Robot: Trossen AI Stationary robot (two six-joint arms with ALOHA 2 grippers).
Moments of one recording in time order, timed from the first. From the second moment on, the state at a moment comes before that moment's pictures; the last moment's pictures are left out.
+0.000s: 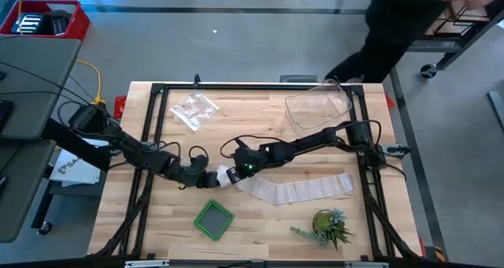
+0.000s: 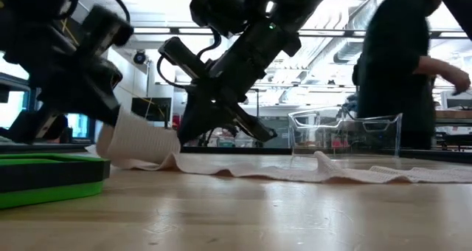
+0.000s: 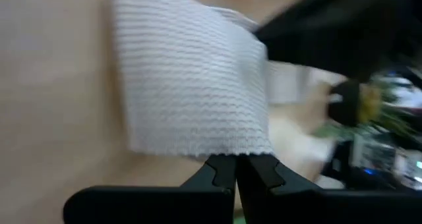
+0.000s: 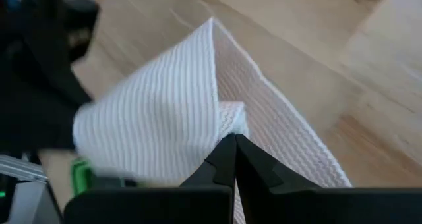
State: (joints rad) left arm -0.43 1.33 0.37 0.29 -0.29 -1.65; right arm 0.10 2.16 1.47 -0.16 -0.06 1.10
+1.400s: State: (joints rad) left arm -0.62 1.33 0.38 0.27 -0.51 -1.93; right arm 0.01 2.16 1.47 0.03 -0.06 0.83
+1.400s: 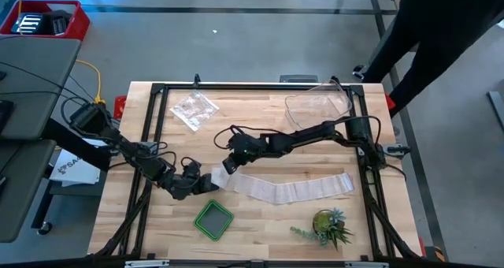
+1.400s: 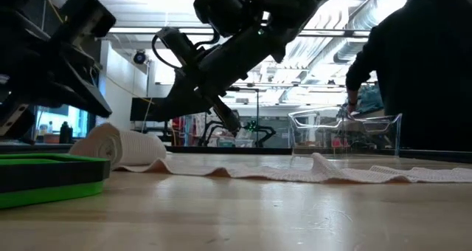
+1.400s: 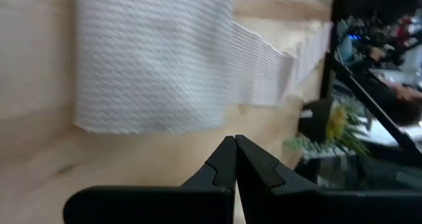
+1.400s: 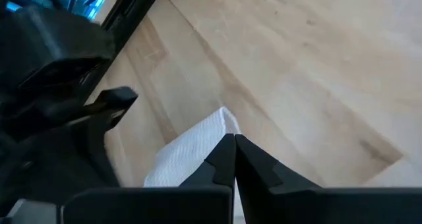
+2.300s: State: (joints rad) left arm -0.26 1.31 0.52 0.16 -0.02 -1.30; right arm 0.25 1.99 1.33 -0.27 -0.01 1.06
